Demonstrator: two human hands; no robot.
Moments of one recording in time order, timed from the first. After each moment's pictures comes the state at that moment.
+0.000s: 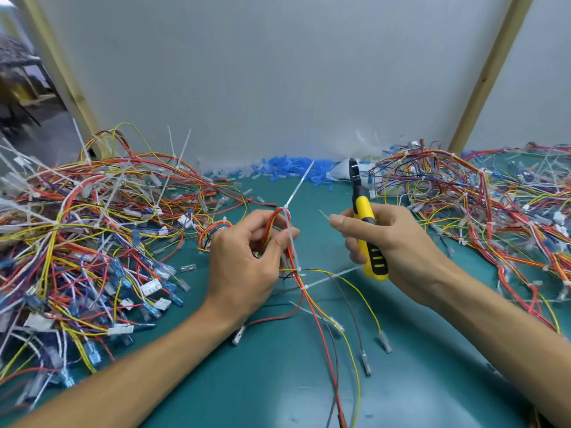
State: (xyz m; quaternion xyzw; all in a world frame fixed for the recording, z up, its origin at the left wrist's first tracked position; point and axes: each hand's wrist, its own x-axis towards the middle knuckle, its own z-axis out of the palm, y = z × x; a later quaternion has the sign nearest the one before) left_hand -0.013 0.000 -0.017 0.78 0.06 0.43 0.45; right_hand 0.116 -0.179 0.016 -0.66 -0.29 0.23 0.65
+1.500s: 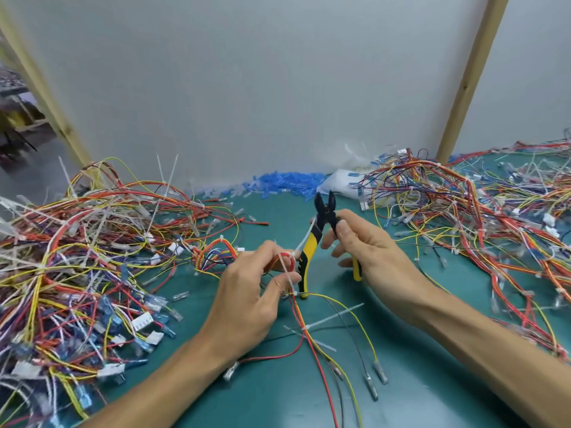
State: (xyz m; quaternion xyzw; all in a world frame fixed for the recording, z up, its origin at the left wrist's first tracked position) left_hand -0.018 -0.001 -0.011 0.88 0.02 0.32 0.36; right_hand 0.120 -0.172 0.005 -0.68 -0.36 0.16 0.62
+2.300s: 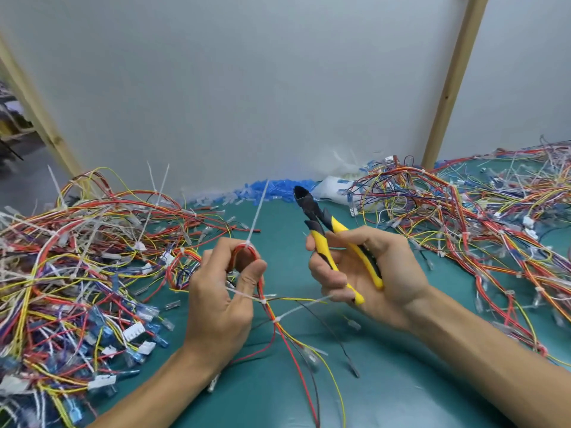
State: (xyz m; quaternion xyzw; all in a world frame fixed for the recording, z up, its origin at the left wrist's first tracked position) left_hand -0.021 0.005 -0.015 0.80 0.01 0.46 0.39; right_hand 0.111 -0.182 0.024 -0.36 -0.26 0.50 0.74
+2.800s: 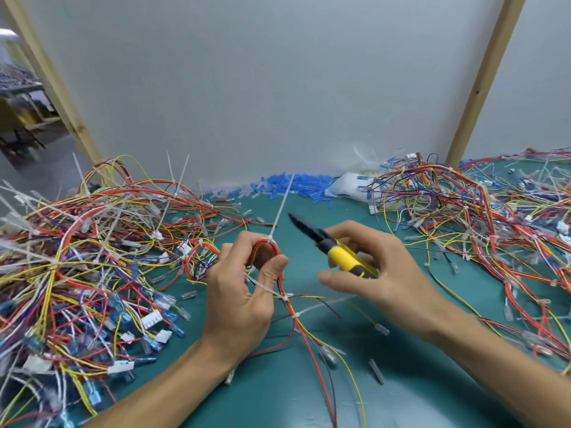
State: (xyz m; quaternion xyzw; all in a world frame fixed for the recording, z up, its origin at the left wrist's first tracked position) left_hand -0.022 0.004 -0.016 0.80 0.02 0.46 0.39; right_hand 0.096 -0.181 0.020 -0.72 -0.44 0.08 0.54
